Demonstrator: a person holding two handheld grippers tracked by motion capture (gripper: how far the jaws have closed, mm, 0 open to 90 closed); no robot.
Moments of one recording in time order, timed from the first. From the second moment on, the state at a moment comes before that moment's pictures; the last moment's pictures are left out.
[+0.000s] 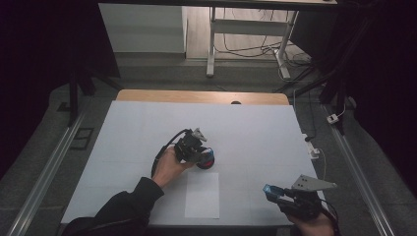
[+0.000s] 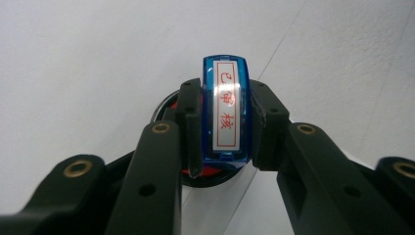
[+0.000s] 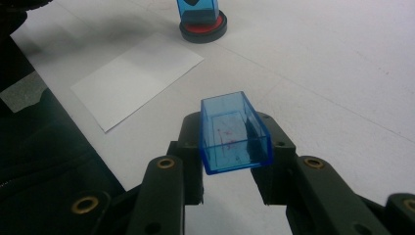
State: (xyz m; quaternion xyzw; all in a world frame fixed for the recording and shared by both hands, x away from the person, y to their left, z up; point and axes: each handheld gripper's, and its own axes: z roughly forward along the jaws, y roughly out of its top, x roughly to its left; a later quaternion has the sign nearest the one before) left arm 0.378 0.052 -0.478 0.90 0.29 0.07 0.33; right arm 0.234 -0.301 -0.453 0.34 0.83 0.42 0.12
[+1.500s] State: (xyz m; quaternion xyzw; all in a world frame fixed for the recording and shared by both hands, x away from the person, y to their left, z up) left arm 0.323 0.087 -0.434 0.87 0.24 0.03 0.42; right arm 0.234 -0.301 -0.452 0.34 0.83 0.42 0.12
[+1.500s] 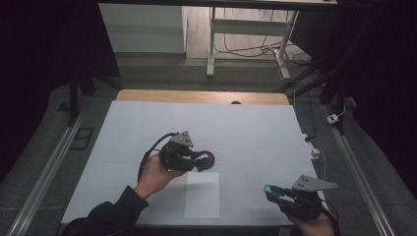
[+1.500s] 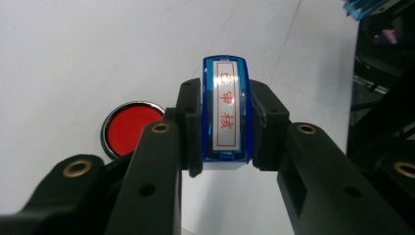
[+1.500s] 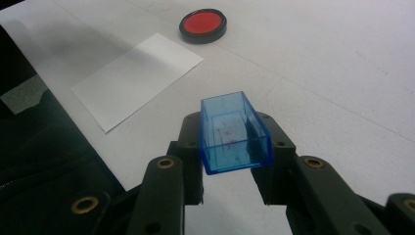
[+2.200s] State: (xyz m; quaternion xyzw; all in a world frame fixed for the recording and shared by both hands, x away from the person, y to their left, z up) left arm 0.292 0.098 -0.429 0.88 0.21 0.02 0.43; right arm 0.234 -0.301 -0.452 0.34 0.83 0.42 0.12
